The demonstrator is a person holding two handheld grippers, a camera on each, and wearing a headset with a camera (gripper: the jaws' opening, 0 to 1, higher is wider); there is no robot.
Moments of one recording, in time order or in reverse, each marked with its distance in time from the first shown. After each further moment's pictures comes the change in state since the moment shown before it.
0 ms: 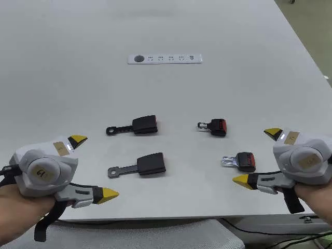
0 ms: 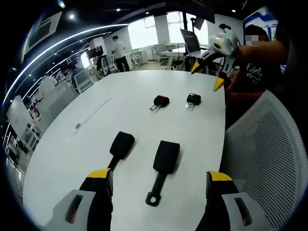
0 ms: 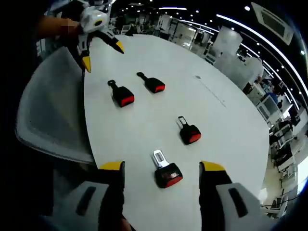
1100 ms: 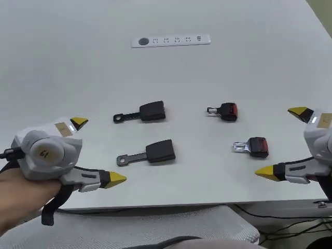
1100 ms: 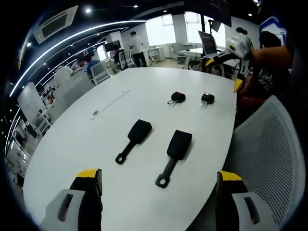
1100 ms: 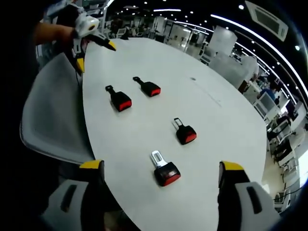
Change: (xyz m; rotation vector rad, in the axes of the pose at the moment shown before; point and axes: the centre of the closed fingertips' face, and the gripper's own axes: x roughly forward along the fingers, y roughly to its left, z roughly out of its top) left arm -0.119 0.008 -0.030 -0.251 -0.088 0.264; right arm -0.062 0.012 0.044 0.171 -0.161 -0.174
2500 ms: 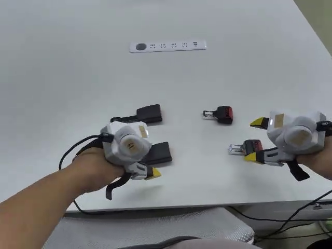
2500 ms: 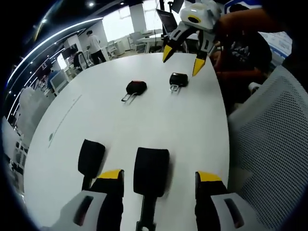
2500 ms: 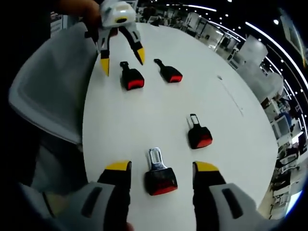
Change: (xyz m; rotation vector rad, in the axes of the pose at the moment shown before) left arm 0.132 -0.059 0.018 0.260 0.106 -0.256; right arm 0.069 -0.011 -0.028 -0.255 0.098 0.161
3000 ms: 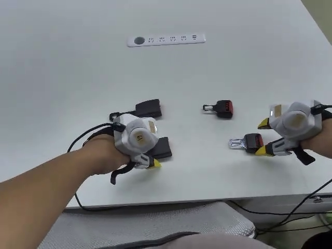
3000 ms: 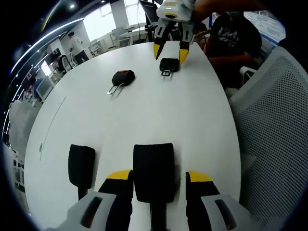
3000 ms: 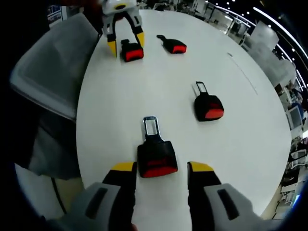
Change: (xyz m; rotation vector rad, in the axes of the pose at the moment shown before) left arm 0.024 0.005 -0.014 0.119 0.068 -0.082; right arm 0.018 -0.002 -0.045 0.037 0.104 0.130
